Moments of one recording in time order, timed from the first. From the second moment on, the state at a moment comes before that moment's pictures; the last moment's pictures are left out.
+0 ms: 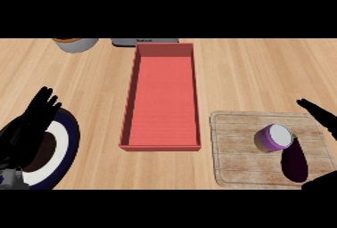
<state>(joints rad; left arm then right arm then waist) 0.00 0.35 0.07 -1.65 0.34 0.03 0.22 0.02 -0.68 0.03 -2.02 0.26 0.41 0.58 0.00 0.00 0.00</state>
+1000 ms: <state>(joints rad) -0.02 0.29 0.15 -1.65 0.29 -0.04 0.27 -0.05 -0.48 0.04 -1.93 0.51 0.56 0.63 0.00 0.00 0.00</state>
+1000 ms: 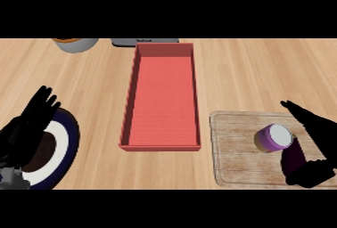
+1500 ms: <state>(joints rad) 0.00 0.25 0.15 -1.67 0.24 -0.06 0.26 -0.07 -0.42 0.06 -1.83 0.62 0.58 0.56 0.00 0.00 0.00</state>
